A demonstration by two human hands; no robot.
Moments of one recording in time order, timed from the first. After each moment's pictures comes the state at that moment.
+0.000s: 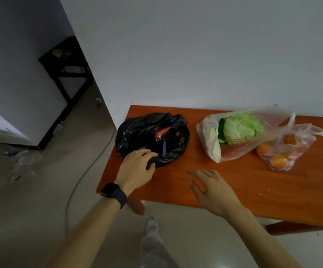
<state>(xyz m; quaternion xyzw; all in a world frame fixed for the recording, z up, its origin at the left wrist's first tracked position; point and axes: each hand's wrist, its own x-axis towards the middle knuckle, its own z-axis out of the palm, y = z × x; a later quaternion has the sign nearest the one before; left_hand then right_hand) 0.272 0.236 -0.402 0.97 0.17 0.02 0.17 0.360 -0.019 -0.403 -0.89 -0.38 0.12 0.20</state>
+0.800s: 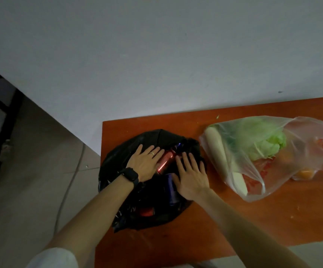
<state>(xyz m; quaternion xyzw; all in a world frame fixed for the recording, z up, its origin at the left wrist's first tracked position) 0.542 0.421 -0.518 0.97 -0.11 -0.20 -0.06 0.548 0.214 -0.521 -0.95 -0.23 0.22 0.04</state>
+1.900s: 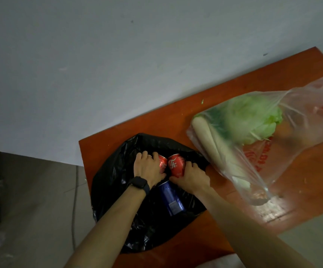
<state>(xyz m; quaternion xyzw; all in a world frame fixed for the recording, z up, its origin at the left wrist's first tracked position) 0.604 0.373 -0.551 0.97 -0.05 -0.22 -0.08 0.590 0.205 -0.563 -0.91 0.07 0.36 0.21</state>
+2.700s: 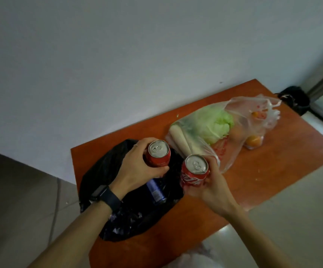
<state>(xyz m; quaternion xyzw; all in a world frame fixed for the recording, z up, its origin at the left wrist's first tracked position) 0.518 0.352 -0.385 0.88 -0.05 -0.04 0.48 0.465 0.117 -0.399 -0.80 0.02 0.08 0.59</state>
